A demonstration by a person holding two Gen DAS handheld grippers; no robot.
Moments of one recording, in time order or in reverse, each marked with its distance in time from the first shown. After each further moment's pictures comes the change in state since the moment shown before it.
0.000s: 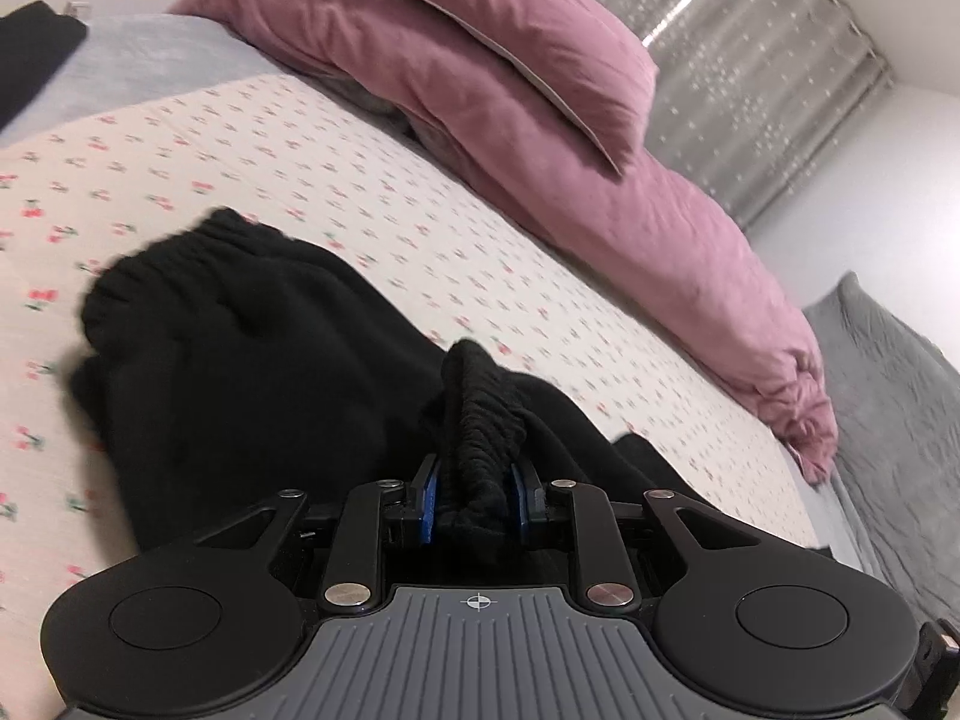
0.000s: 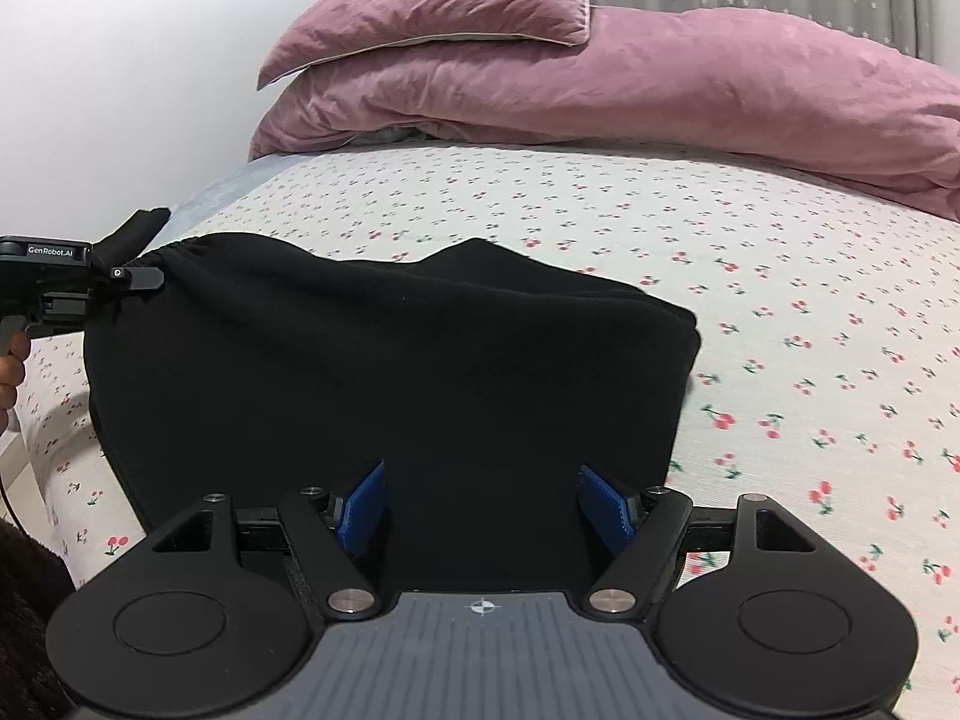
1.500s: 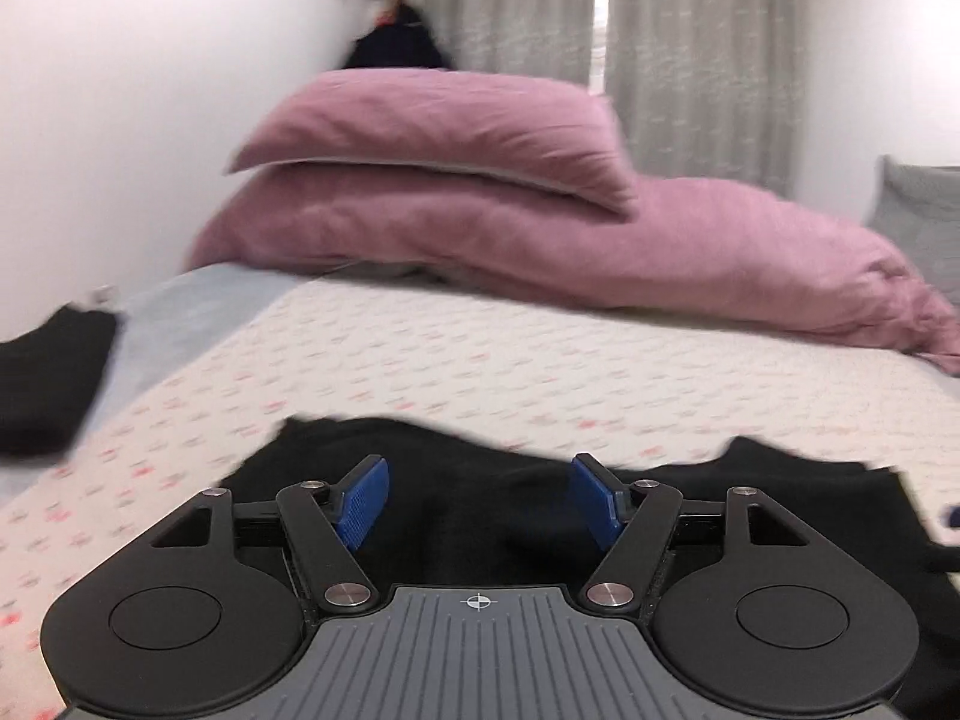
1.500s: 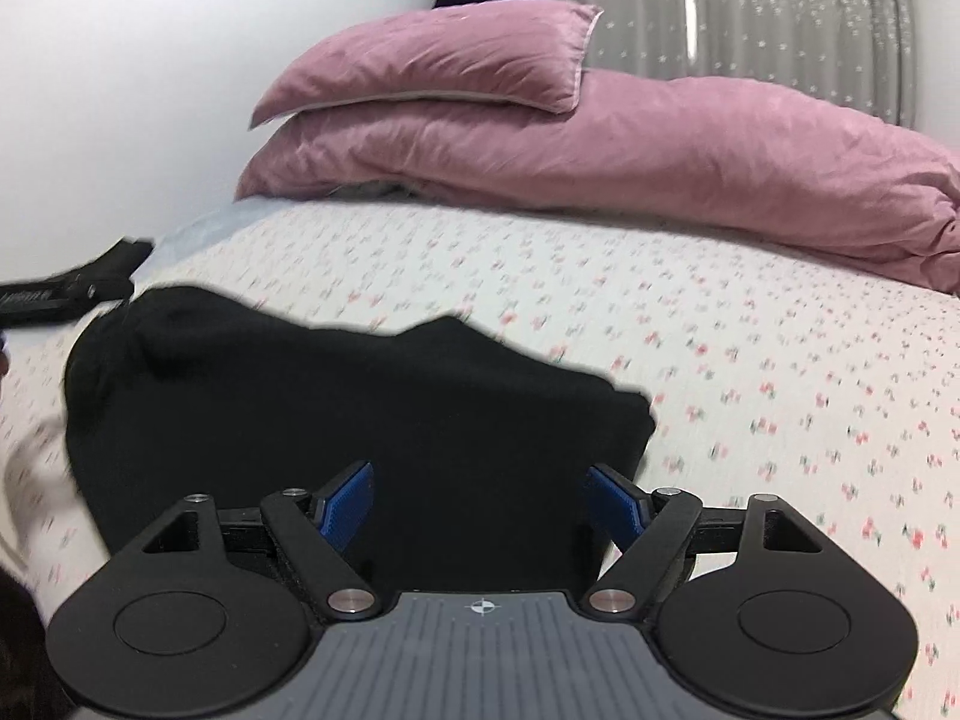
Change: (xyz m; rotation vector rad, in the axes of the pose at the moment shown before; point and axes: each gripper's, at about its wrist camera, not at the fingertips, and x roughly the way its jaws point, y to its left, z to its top) left arm -0.018 -0.062 -0.011 0.473 -0.213 0.247; right arm -0.003 0.004 0.017 -0.043 -0.135 -0.081
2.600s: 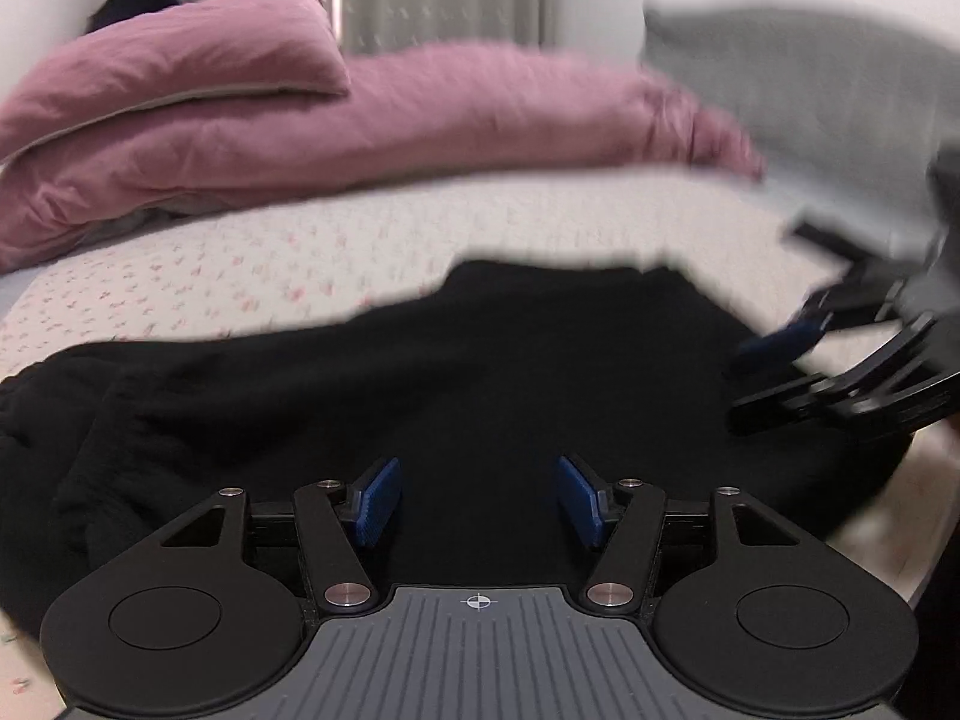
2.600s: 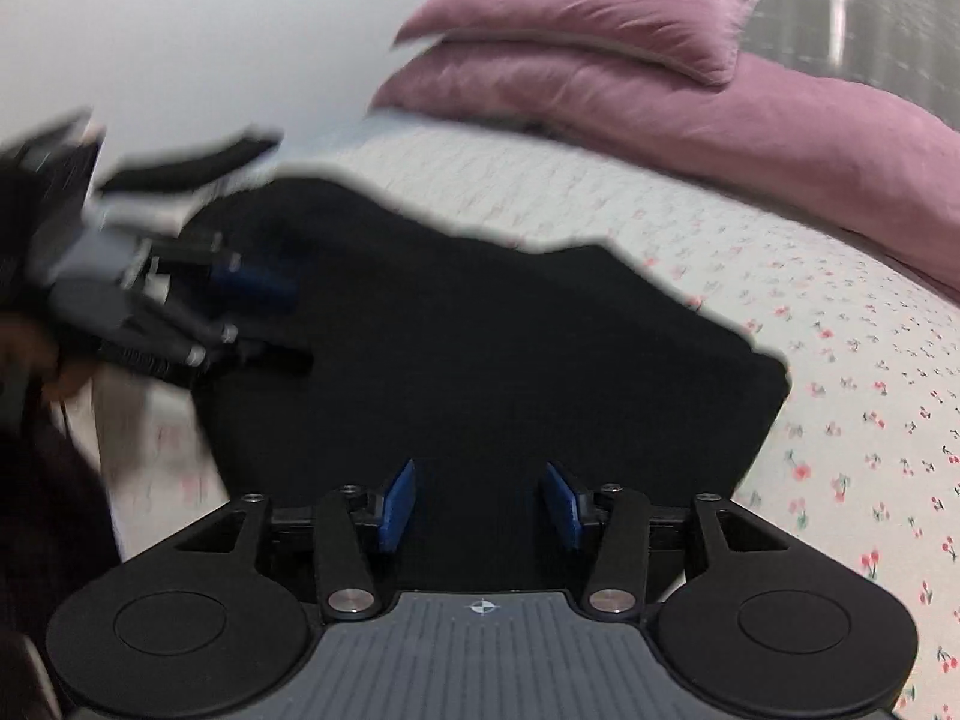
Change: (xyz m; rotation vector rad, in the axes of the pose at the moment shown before) left arm 0.011 -0.066 -0.070 0.336 0.220 -0.334; right arm -0.009 0.040 -0.047 -0.256 0.127 0.194
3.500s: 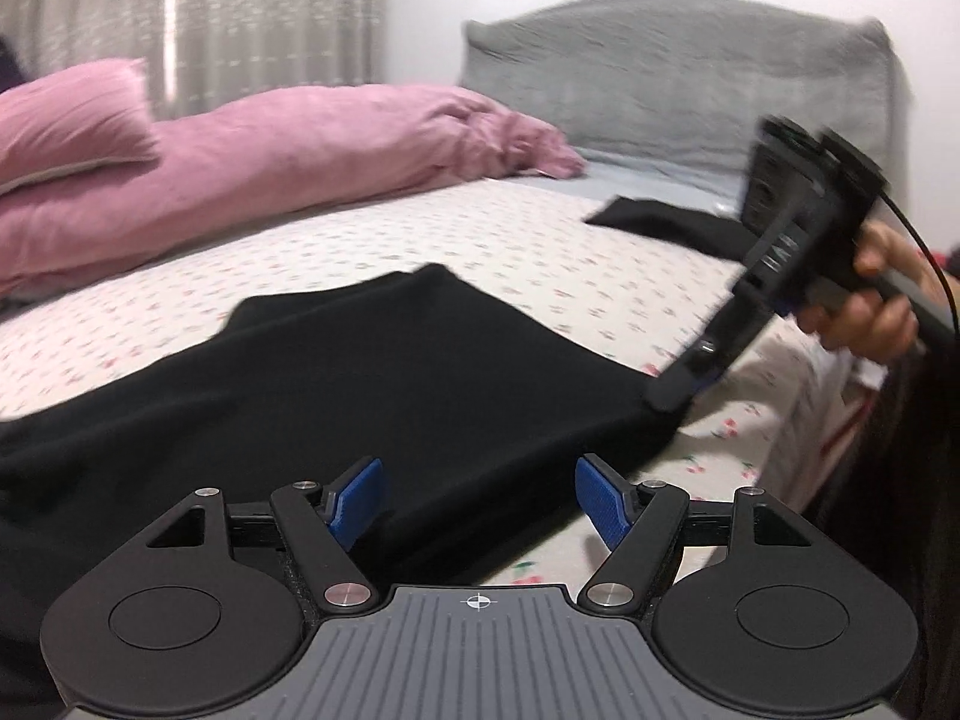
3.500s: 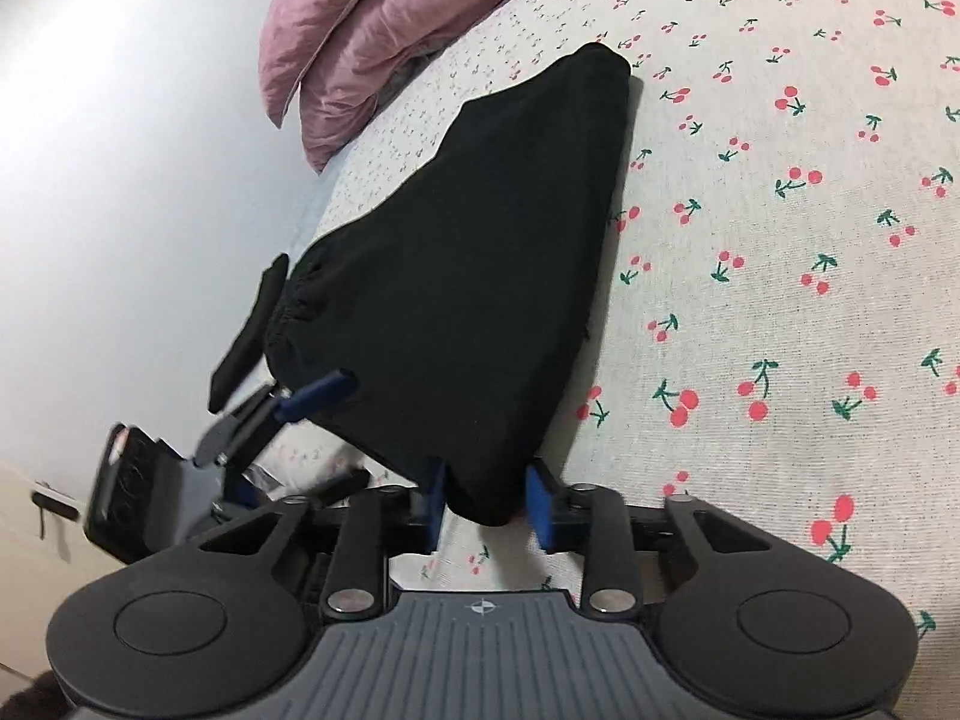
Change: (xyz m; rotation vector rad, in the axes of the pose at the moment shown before) left arm -0.021 -0.078 -0.008 0.181 -0.111 -0.301; right arm -0.033 -0.078 -0.065 0.859 0.130 0.437
